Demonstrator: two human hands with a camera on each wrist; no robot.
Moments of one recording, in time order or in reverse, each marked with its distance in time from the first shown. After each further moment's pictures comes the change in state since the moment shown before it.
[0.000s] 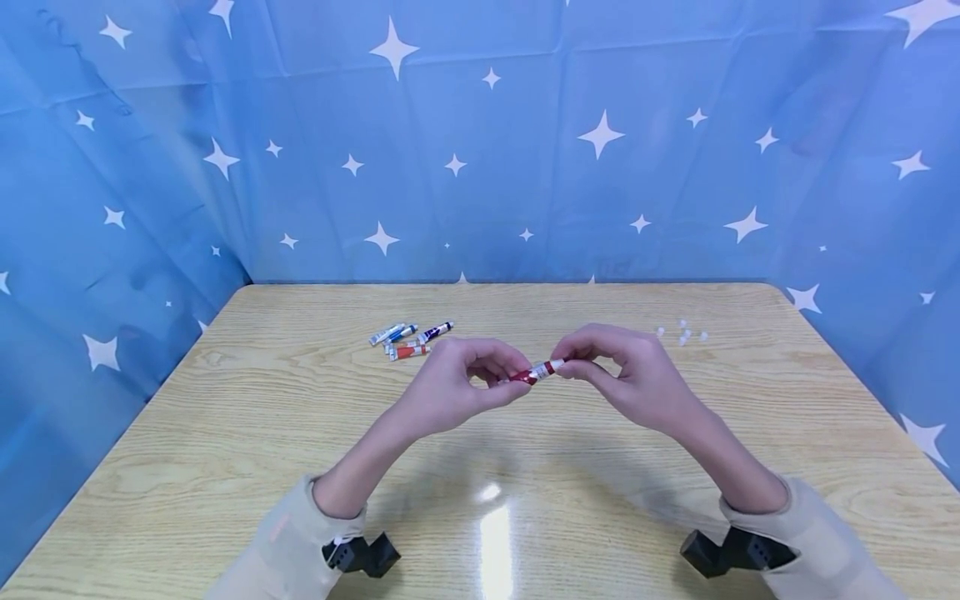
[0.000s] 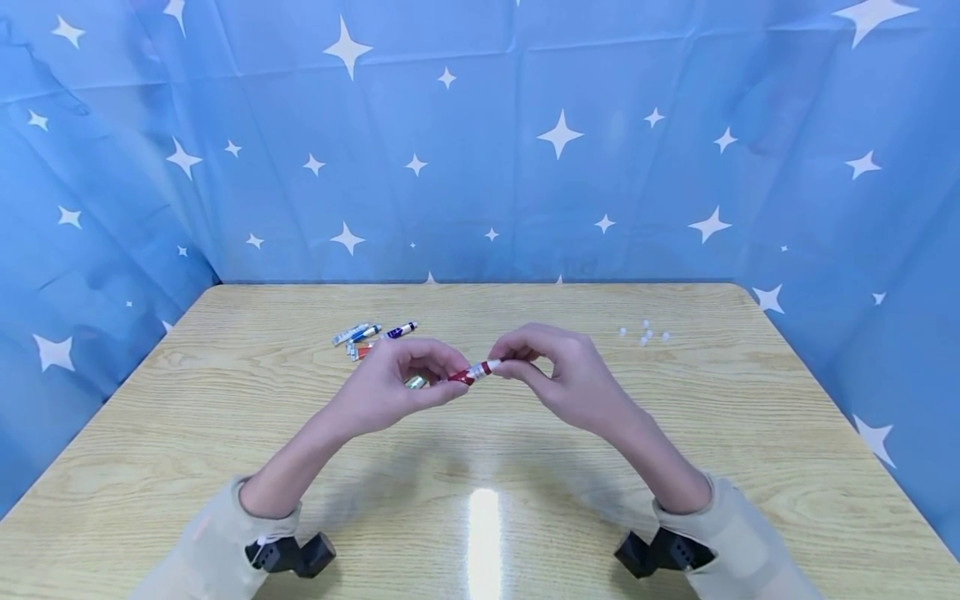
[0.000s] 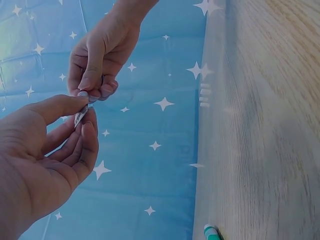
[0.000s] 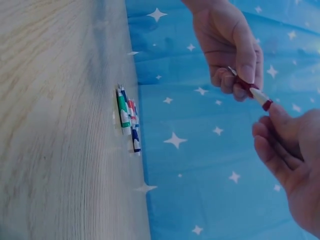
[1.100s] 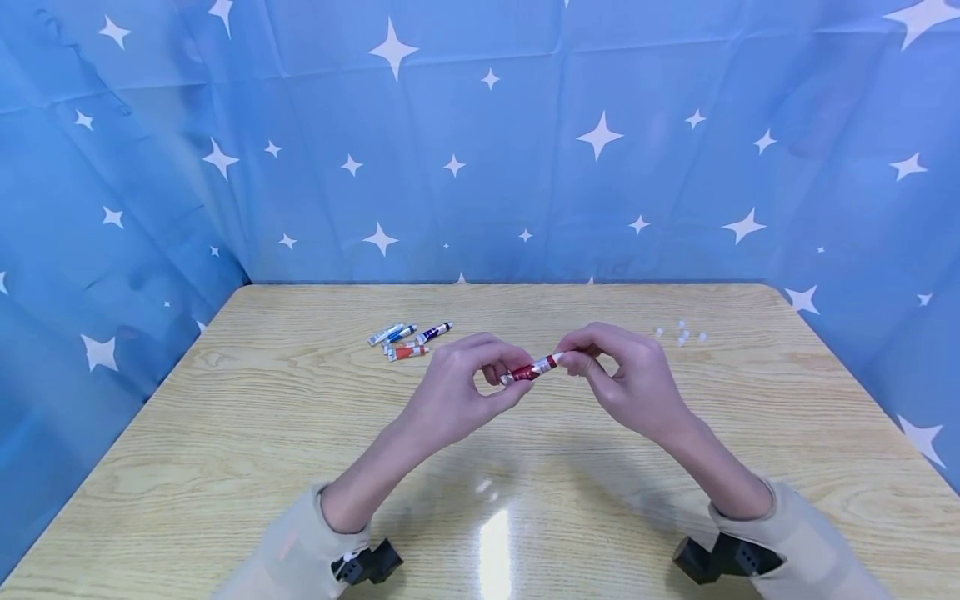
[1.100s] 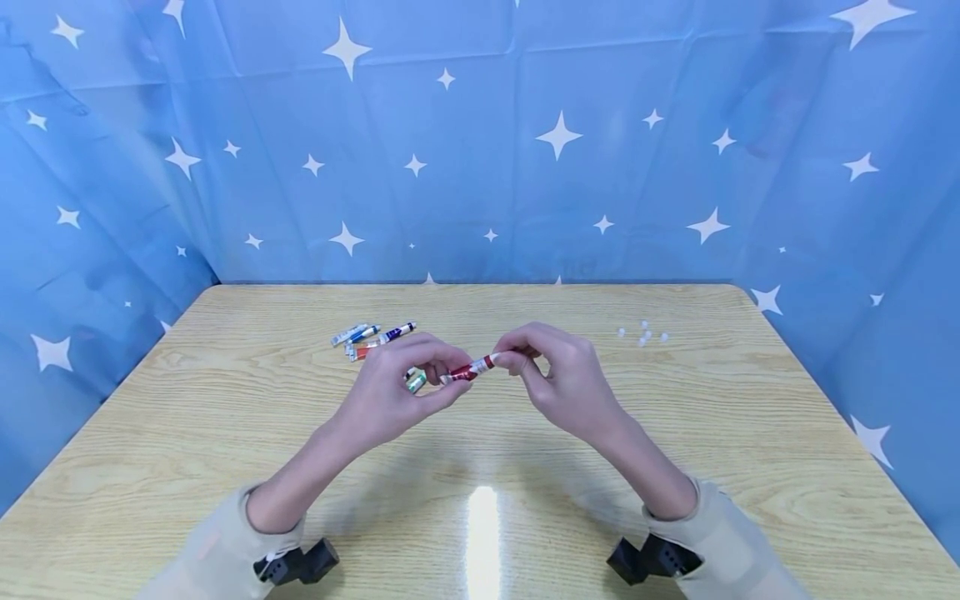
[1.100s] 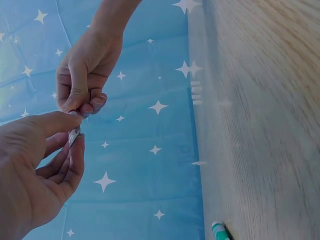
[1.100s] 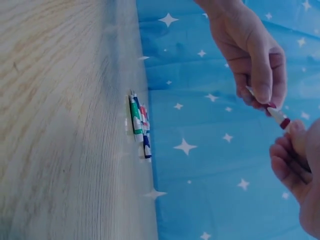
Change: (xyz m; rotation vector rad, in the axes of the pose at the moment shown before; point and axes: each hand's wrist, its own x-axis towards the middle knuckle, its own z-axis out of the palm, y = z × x) left_hand 0.003 -0.028 0.016 0.353 0.202 0.245; right_hand -0.001 0.001 0.011 -0.120 0.204 -0.062
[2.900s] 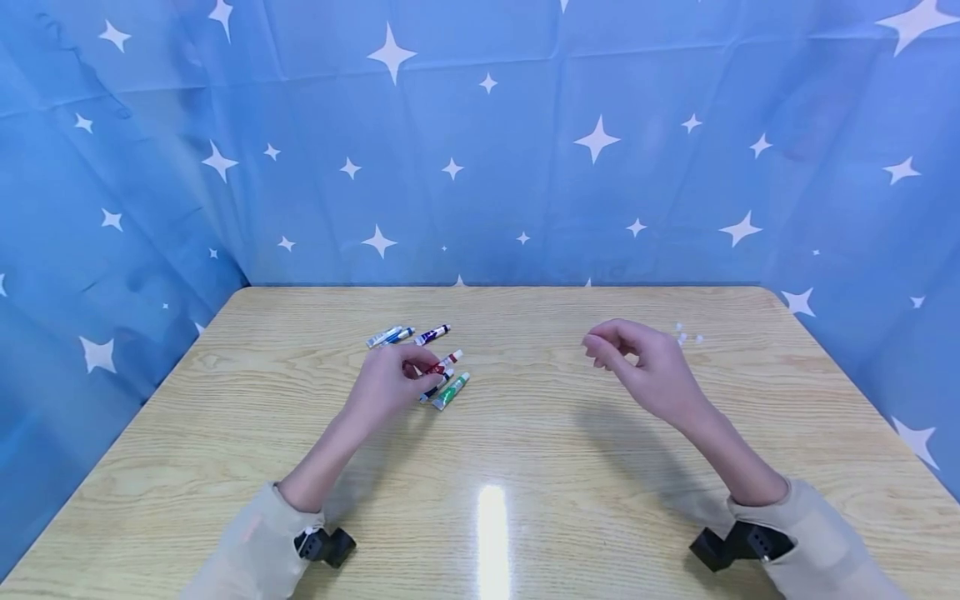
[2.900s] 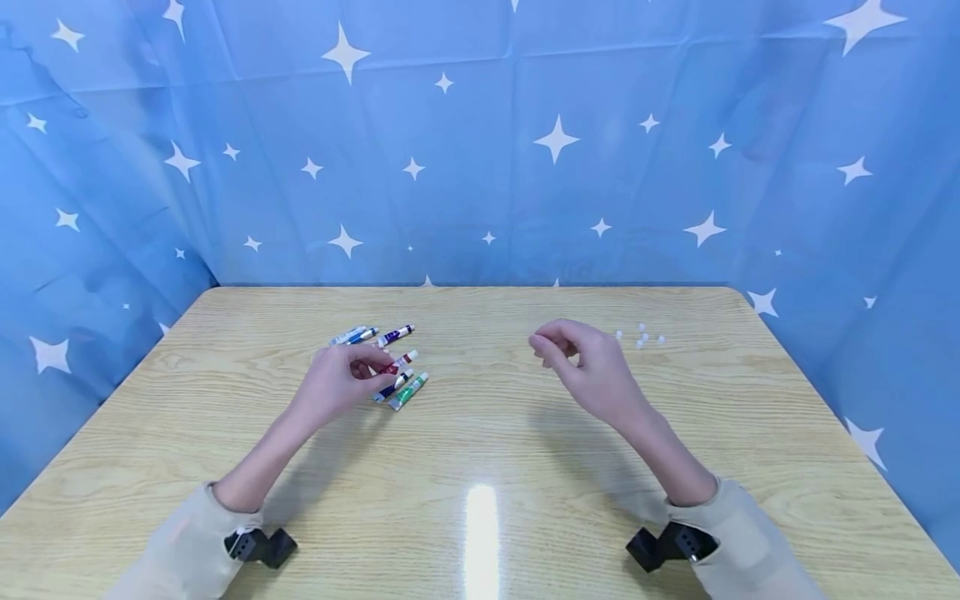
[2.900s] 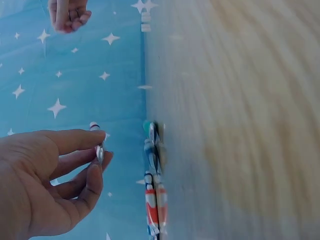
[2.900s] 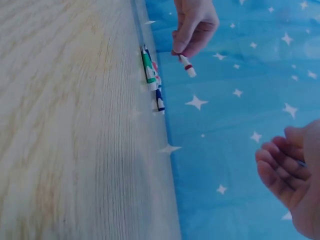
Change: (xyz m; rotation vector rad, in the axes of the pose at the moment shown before) left_hand -0.036 -0.081 -0.033 0.148 -0.081 -0.513; right_hand -0.008 0.014 -0.025 -0.066 -0.102 0.281
